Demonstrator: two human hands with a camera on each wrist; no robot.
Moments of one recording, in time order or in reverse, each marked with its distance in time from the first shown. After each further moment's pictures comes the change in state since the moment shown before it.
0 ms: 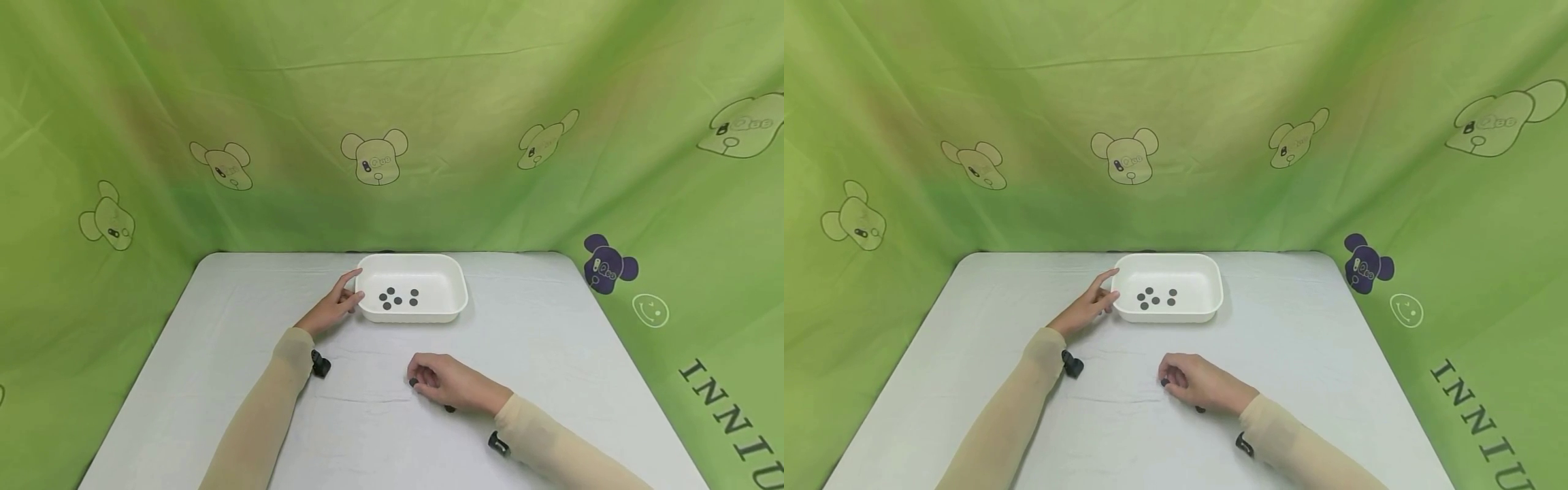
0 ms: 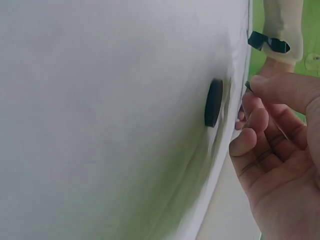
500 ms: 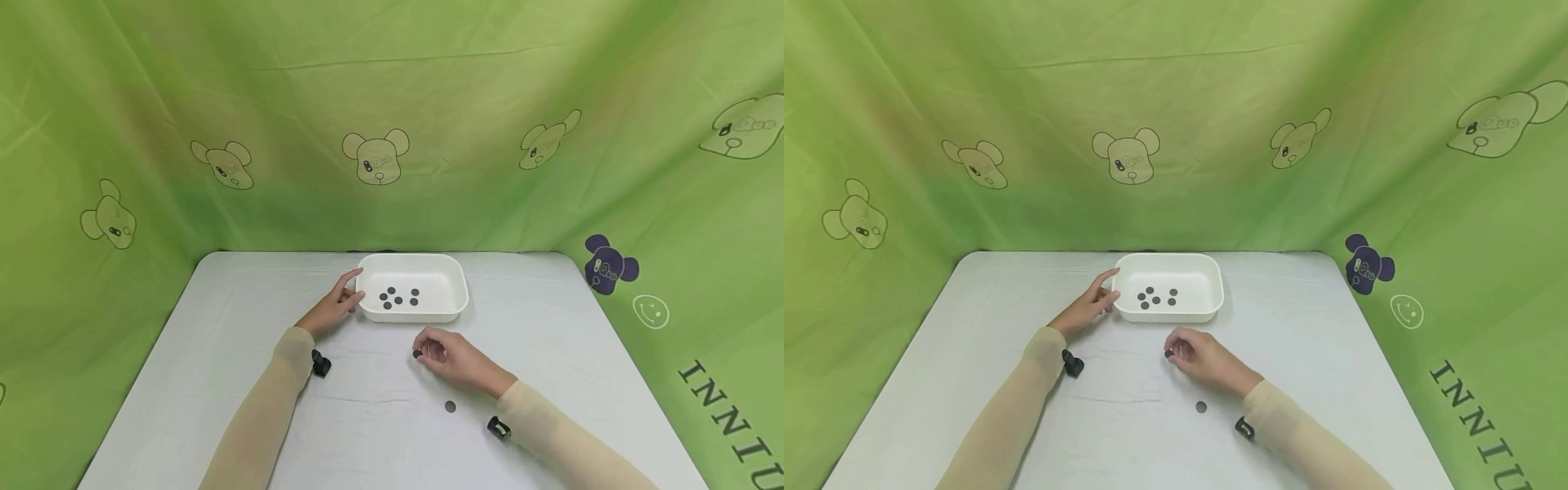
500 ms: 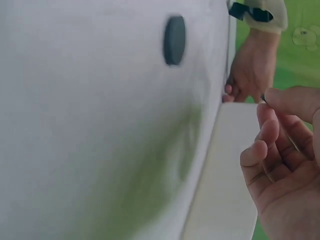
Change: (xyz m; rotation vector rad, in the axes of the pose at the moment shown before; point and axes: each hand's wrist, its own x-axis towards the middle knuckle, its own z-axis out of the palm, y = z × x) left_hand -0.001 0.001 0.000 0.007 0.002 -0.010; right_hand 0.012 0.004 -0.023 -0.004 0.223 -0.029
